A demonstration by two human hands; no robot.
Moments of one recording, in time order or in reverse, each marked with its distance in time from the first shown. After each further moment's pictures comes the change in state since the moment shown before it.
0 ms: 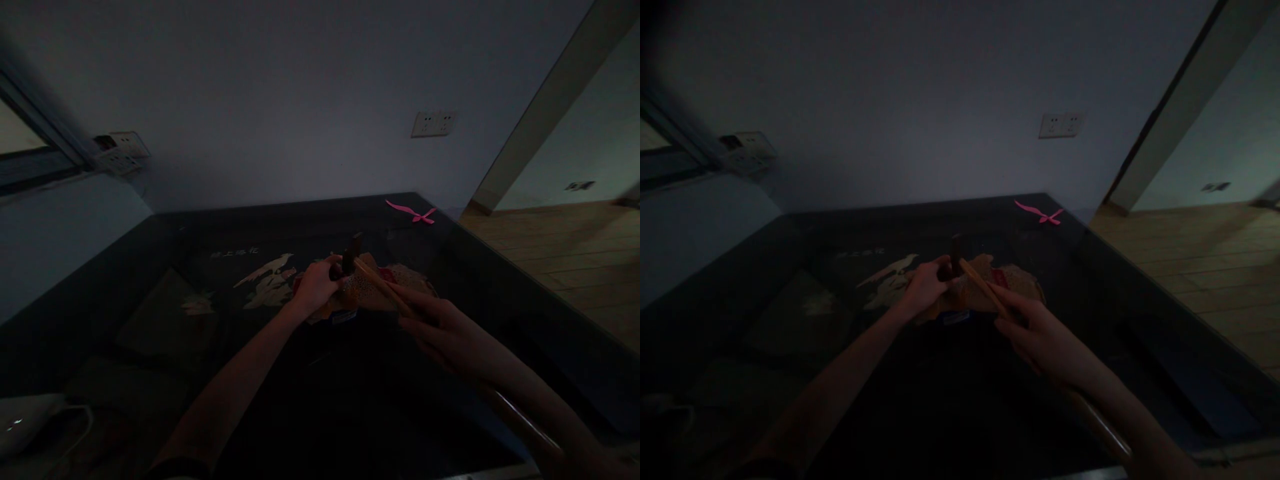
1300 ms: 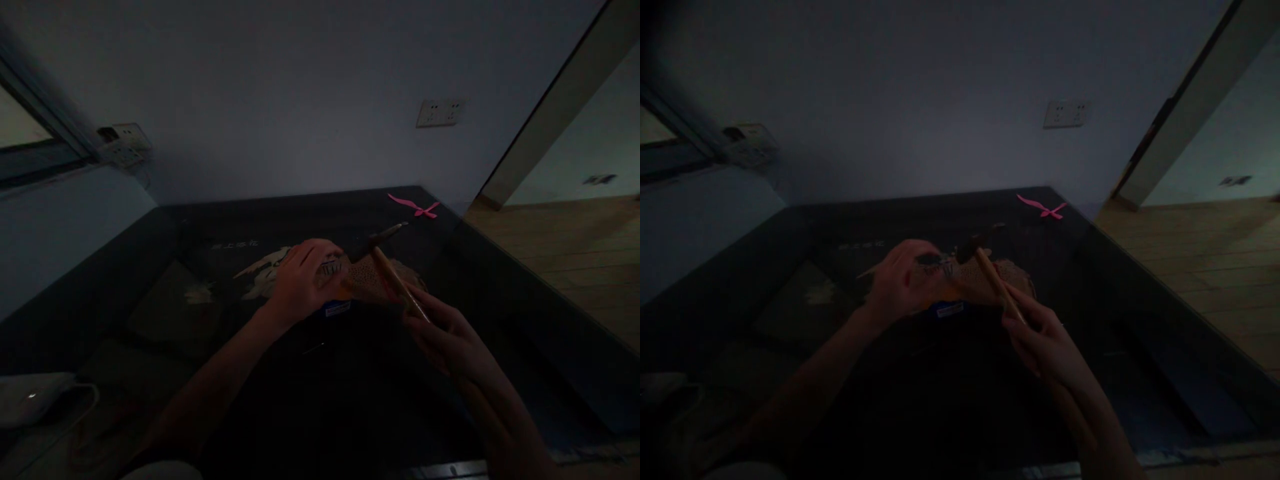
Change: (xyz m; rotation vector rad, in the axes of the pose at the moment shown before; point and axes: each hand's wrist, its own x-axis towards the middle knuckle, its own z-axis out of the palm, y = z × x) left_hand -0.049 0.048 -0.040 0.220 0.263 0.324; right_hand -0.008 0.049 -0.002 0.429 0.045 0.029
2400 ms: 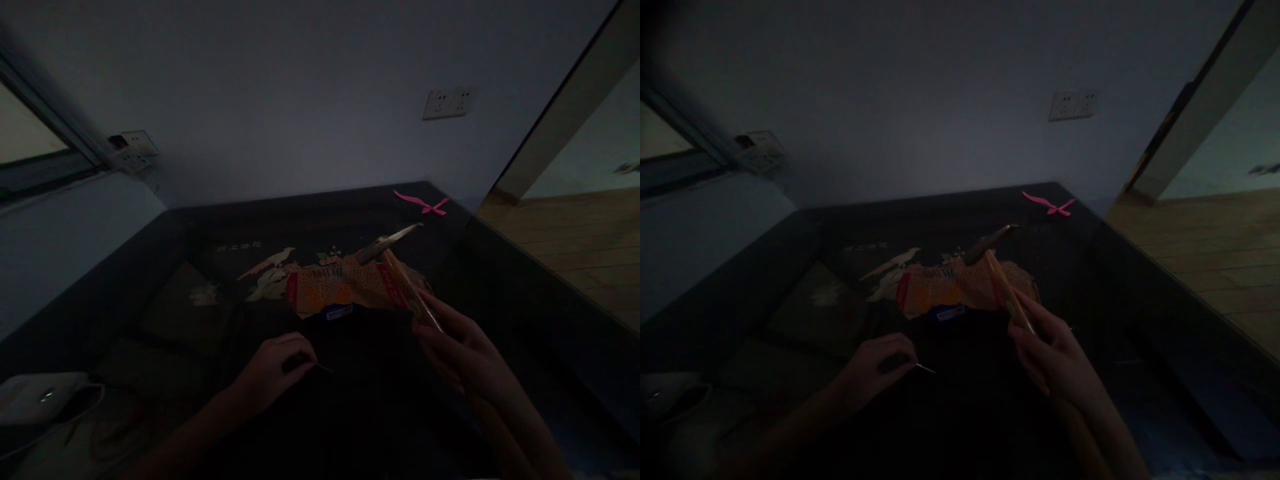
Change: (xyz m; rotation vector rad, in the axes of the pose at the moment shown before) left_hand -0.114 -0.023 0.004 -0.339 -0.513 -0.249; right_hand -0.003 0.009 -0.007 0.089 0.028 0.013
